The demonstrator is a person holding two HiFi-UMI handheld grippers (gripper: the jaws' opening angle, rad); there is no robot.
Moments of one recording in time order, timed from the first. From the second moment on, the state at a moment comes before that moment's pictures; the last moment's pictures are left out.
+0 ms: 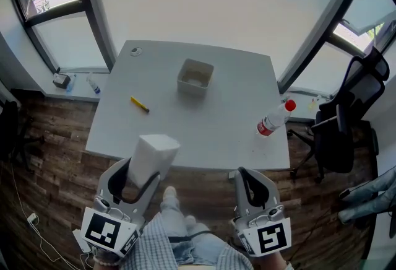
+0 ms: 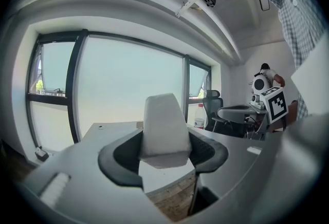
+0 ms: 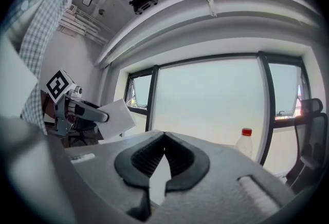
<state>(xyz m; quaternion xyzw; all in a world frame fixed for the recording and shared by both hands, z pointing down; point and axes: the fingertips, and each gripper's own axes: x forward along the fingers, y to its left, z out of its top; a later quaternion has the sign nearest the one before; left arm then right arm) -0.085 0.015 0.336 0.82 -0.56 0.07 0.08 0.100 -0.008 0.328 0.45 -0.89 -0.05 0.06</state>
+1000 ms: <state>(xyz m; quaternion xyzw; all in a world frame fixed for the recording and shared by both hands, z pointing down) -0.131 -0.113 0.325 0.86 -0.49 0.08 0.06 0.049 -0.110 0.315 0.52 -0.85 -0.05 0.07</state>
